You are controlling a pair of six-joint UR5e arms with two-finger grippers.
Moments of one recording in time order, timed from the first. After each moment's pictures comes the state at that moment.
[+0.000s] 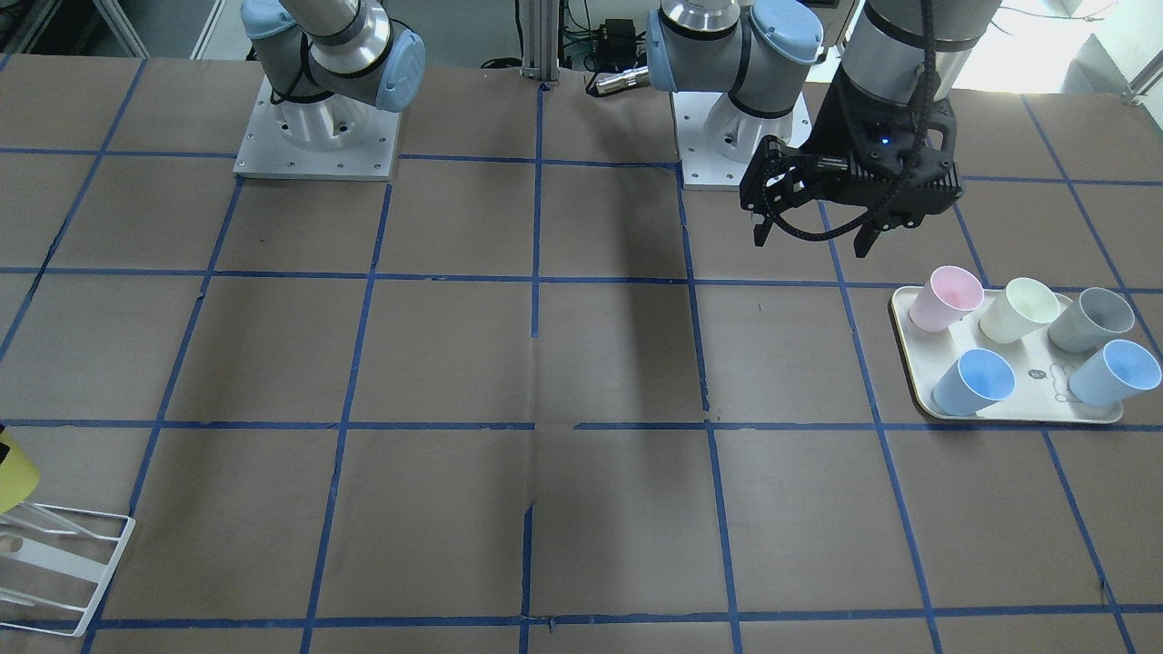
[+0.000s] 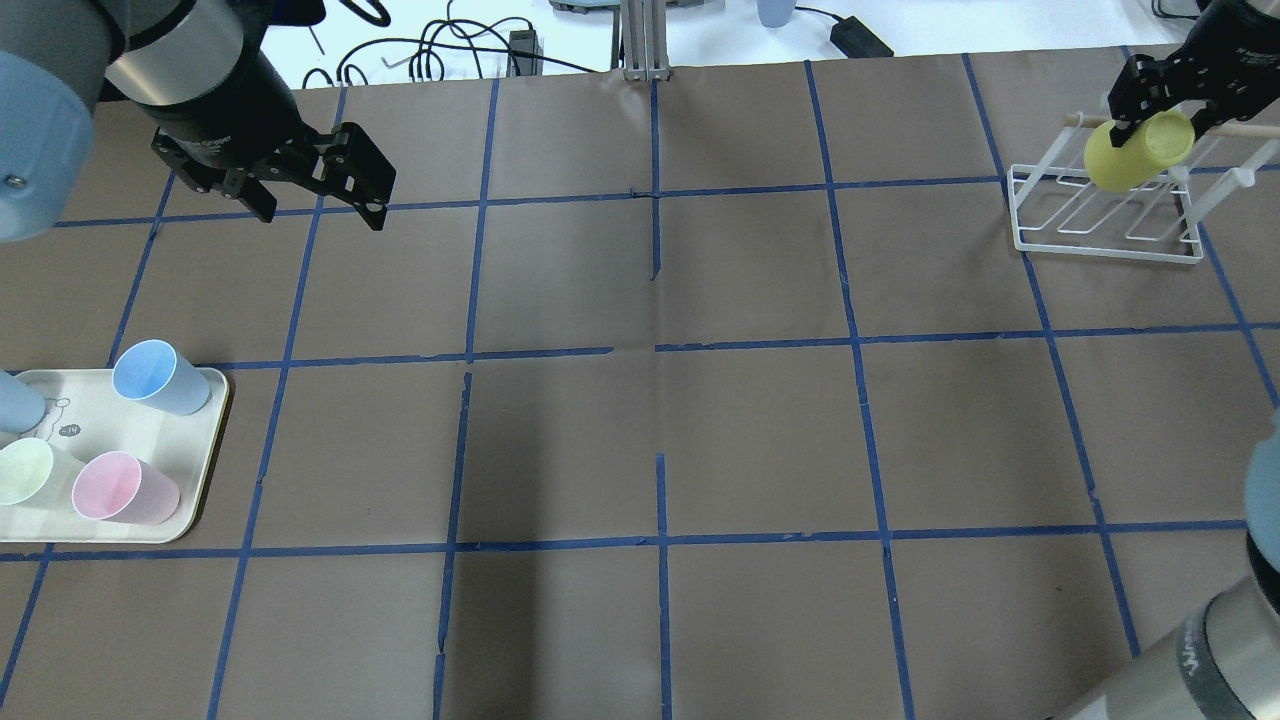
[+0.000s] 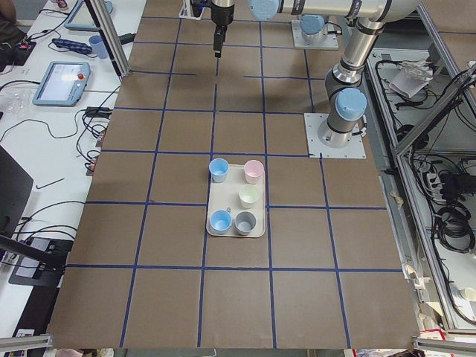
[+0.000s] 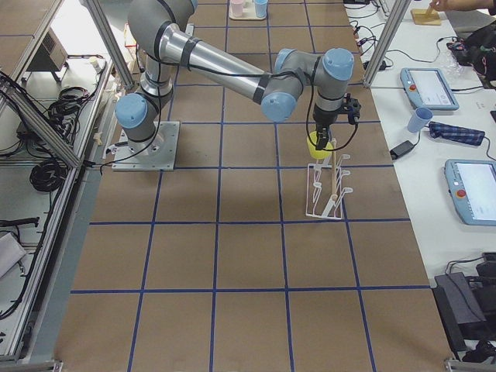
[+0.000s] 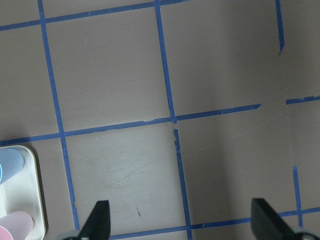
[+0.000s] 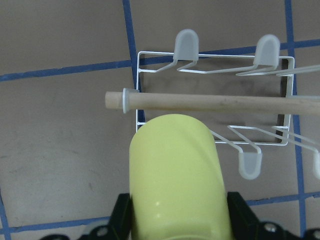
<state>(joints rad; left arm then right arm) -1.55 -1.56 -1.55 -1.51 1.57 0.15 1.16 -1.16 1.35 -1.82 -1.57 -0.31</state>
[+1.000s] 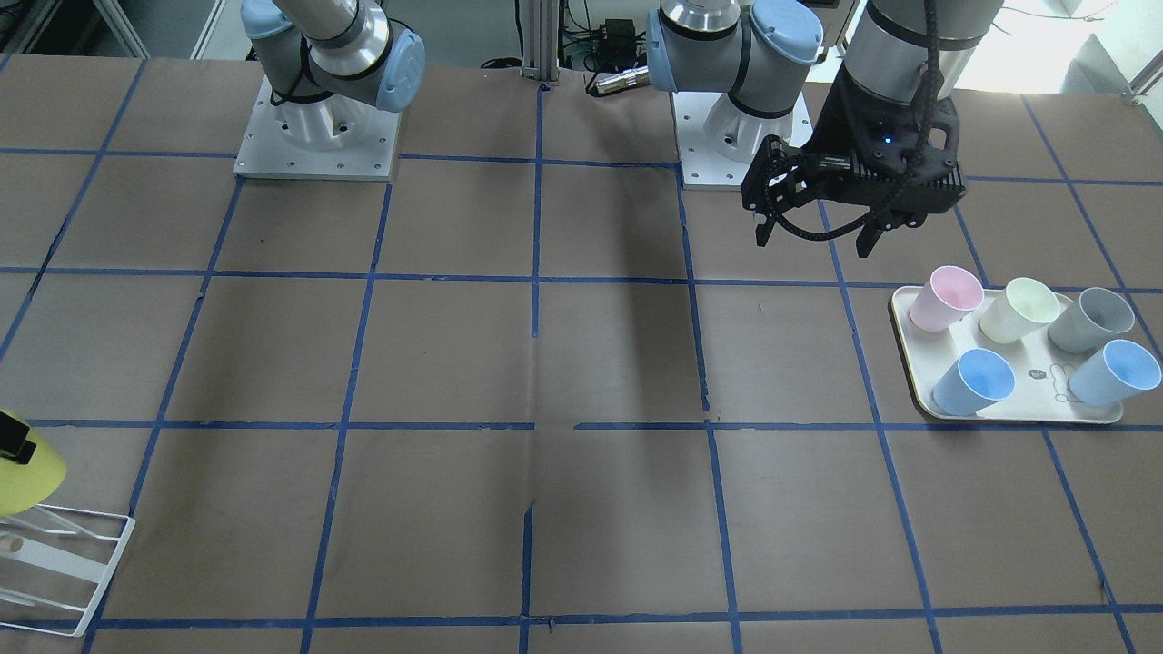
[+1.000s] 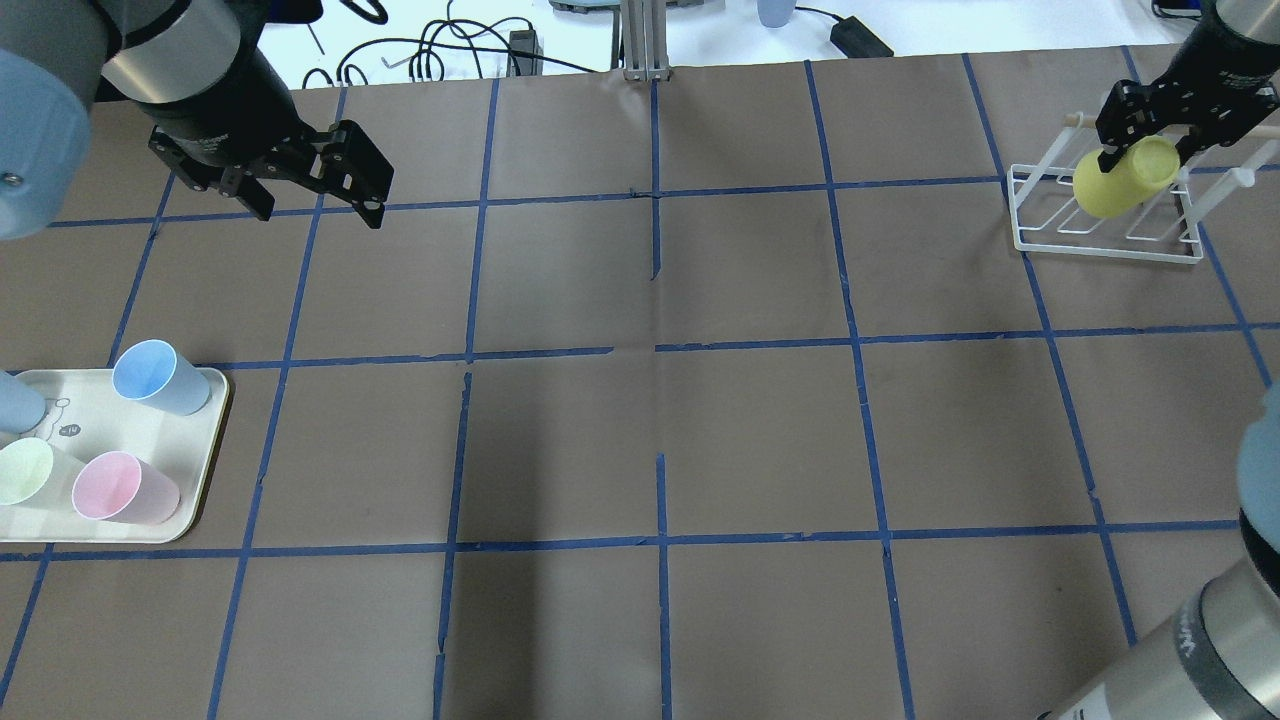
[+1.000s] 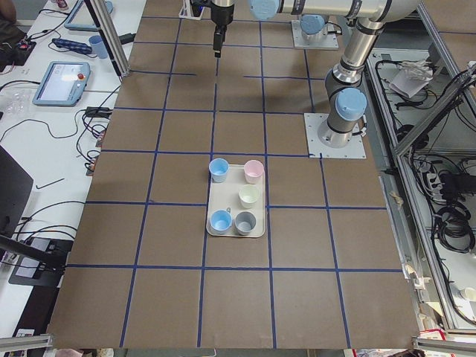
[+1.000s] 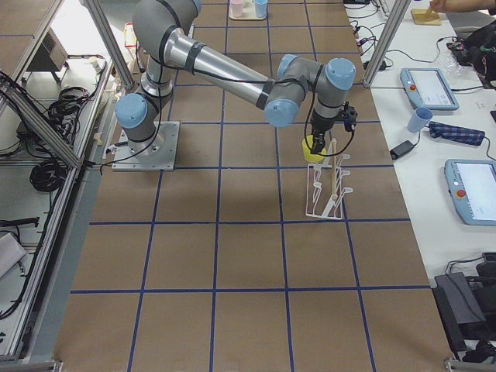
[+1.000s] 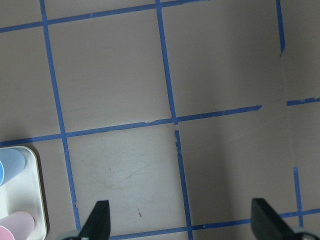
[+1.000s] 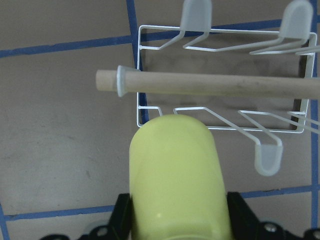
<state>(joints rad) -1.55 -1.56 -1.55 -1.51 1.57 0.15 1.16 -1.13 1.35 -1.78 -1.57 -0.32</state>
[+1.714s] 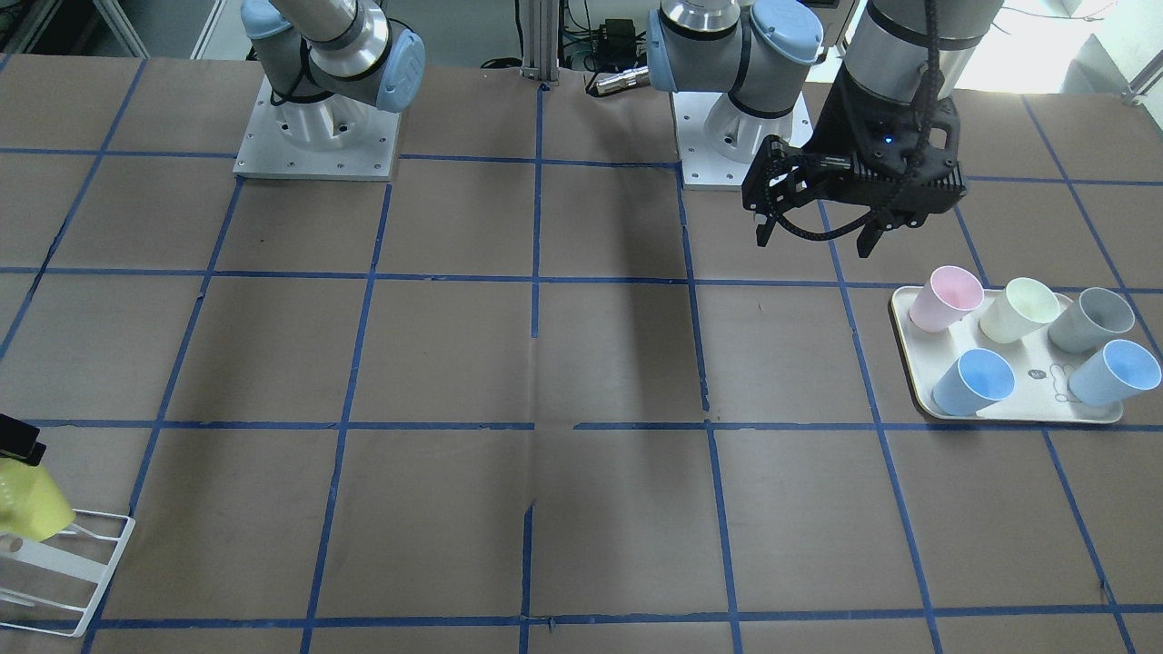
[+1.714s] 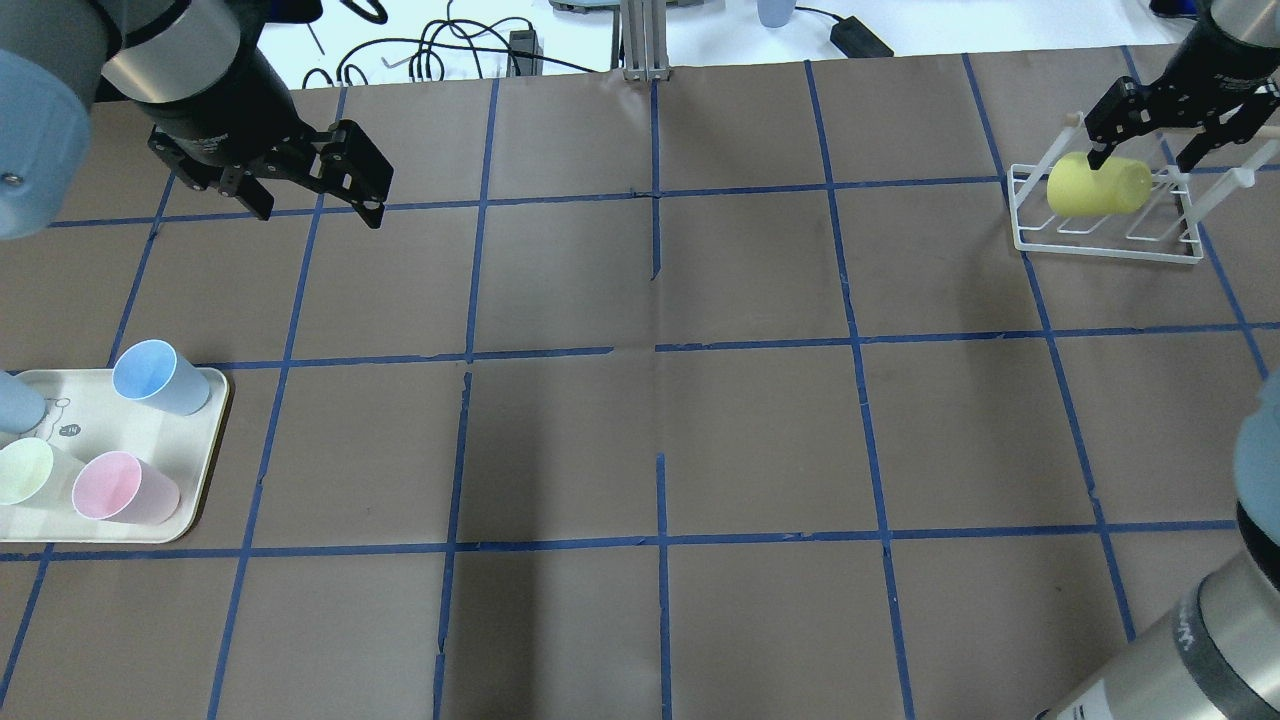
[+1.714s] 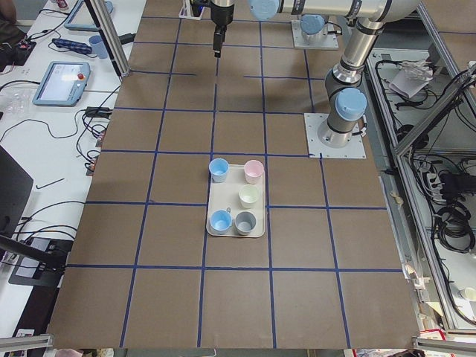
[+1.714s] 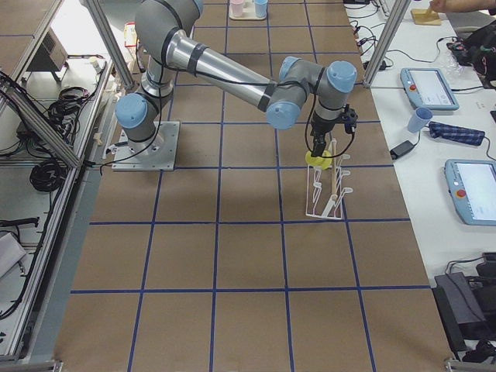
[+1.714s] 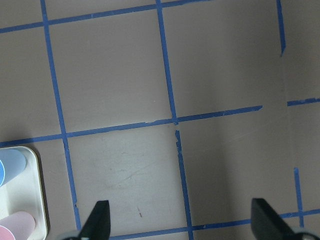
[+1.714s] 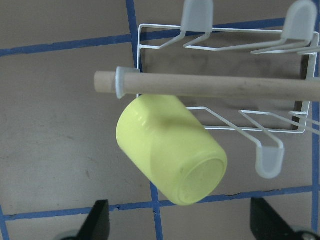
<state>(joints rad) -1.55 -1.56 -1.55 -1.51 1.58 0.15 1.16 -1.13 1.34 -1.77 -1.58 -0.32</state>
